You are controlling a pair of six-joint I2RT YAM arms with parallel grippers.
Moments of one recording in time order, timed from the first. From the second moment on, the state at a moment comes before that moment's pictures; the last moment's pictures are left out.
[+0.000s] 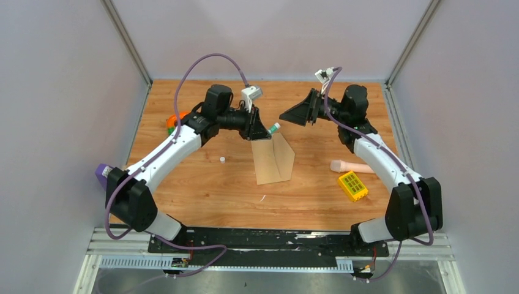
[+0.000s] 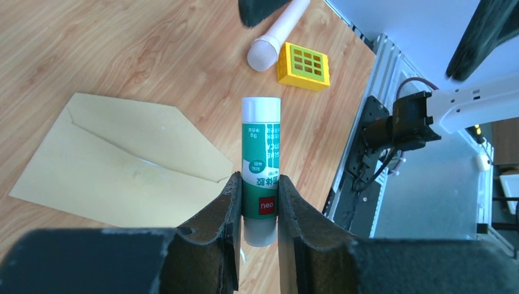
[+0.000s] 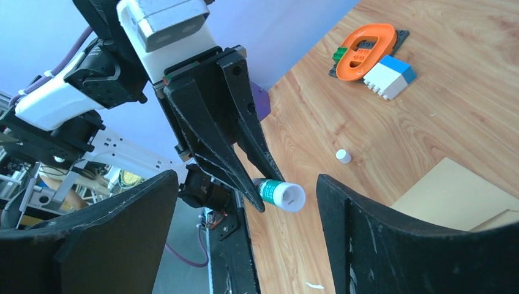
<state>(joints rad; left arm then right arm) -0.53 1.49 1.30 -0.35 0.75 -0.17 0.26 1.41 1.07 0.39 -1.03 0.76</state>
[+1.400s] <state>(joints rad) -0.49 1.48 1.26 -0.23 0.87 -0.26 0.38 1.48 0.91 0.66 -0.95 1.00</state>
